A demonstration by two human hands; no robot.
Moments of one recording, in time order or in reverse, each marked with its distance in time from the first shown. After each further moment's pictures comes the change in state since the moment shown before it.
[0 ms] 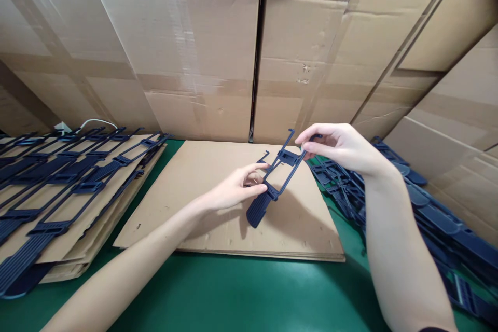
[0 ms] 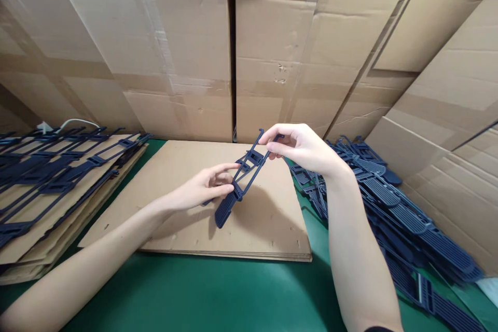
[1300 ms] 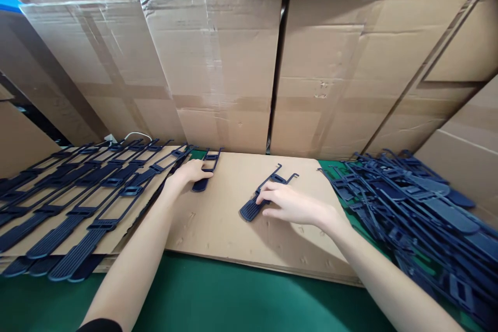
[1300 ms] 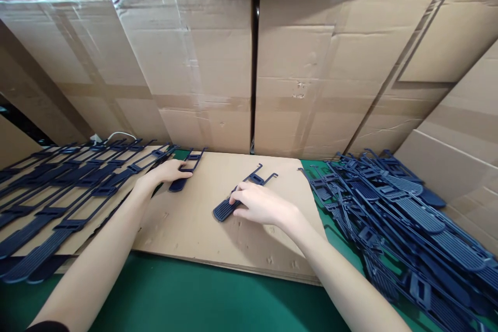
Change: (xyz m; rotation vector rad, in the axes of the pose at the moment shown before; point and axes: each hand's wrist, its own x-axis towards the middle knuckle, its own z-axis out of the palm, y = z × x) left_hand -0.031 -0.045 -0.175 1.064 0.407 -0.636; right_hand 0.016 0.013 0.118 -0.447 -0.490 -0.167
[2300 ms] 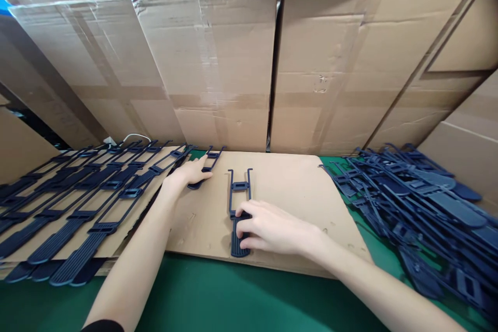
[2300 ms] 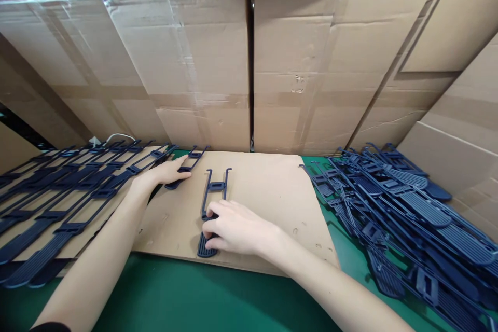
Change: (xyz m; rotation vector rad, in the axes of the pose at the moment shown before) left_hand -0.016 0.015 -0.009 0.208 -0.014 0.009; right_hand 0.008 -0.039 0.036 -0.028 0.024 -0.252
